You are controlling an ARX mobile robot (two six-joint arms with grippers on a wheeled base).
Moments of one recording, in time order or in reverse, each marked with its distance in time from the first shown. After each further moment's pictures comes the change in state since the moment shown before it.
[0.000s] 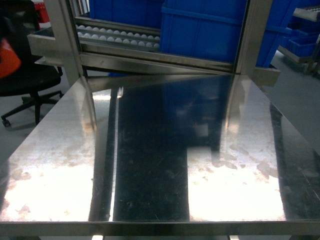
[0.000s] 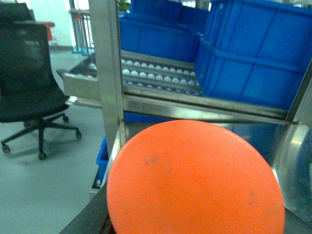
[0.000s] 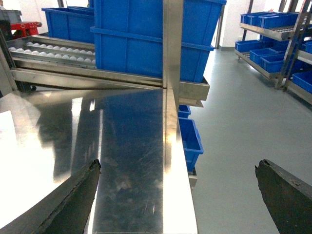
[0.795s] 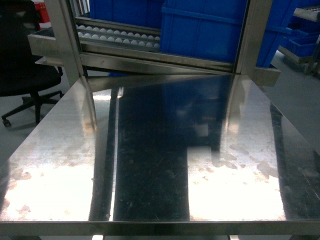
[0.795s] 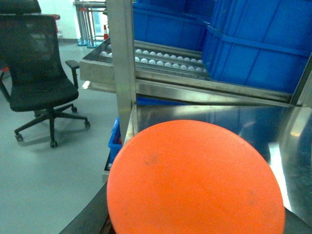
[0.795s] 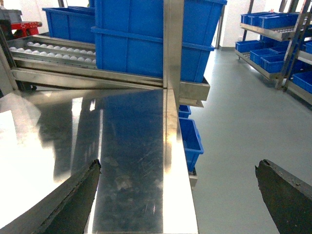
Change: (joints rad) left arm 0.053 -0.303 -0.172 -0.175 0.048 0.008; right arm 0.000 0.000 0.000 0.000 0.000 0.000
